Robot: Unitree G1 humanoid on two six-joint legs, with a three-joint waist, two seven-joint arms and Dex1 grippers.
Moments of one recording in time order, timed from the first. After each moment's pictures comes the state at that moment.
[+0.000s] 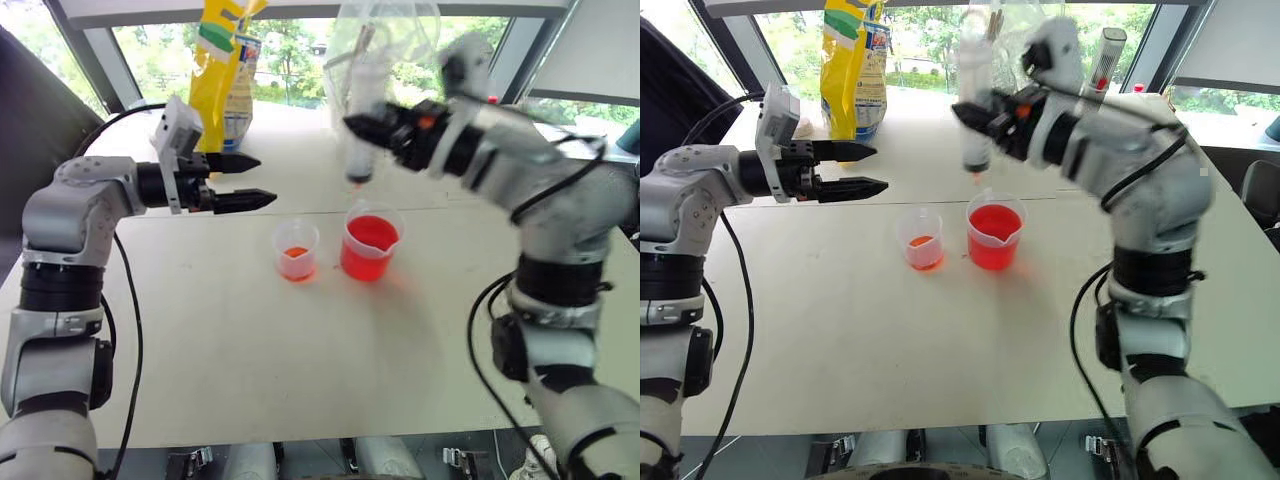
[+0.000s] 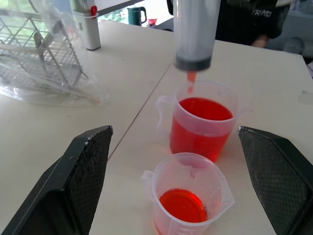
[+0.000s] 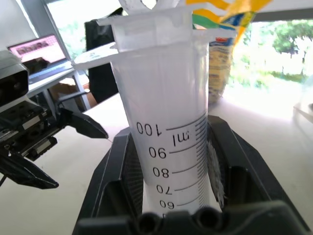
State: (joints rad) left arm -0.82 0.74 0.03 0.12 -0.51 0.66 -1.20; right arm -1.05 -0.48 -0.16 -0.18 0.62 1.19 0.47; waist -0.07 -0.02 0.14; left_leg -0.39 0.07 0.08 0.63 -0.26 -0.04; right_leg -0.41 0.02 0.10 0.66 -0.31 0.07
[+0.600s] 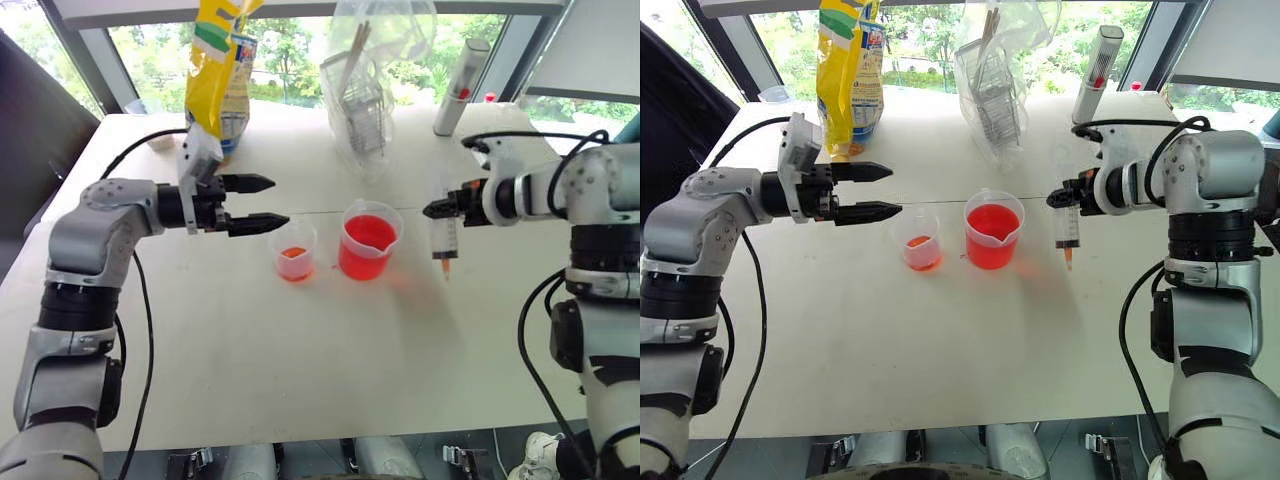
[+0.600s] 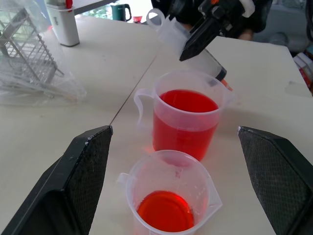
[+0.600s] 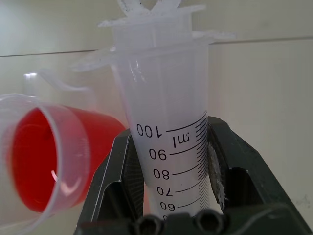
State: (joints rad) left arm -0.71 0.70 0.02 0.03 -0.51 0.62 -1.18; right arm -1.04 -0.68 -0.05 0.28 0.51 1.61 0.39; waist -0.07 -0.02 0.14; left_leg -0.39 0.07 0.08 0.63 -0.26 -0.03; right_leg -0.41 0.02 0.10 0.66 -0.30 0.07
